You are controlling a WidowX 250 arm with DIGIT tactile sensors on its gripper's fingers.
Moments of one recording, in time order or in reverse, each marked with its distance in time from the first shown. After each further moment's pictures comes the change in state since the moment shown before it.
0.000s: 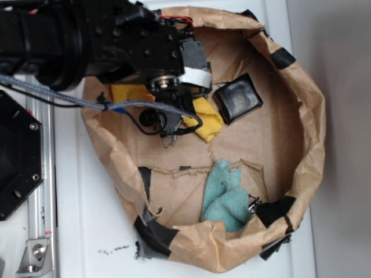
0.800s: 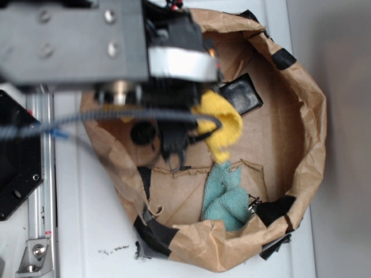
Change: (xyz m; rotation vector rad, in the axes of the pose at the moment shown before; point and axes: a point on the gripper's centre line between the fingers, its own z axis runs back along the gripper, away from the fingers) arm 0.011 -0.035 0.132 0.034 -0.106 0.163
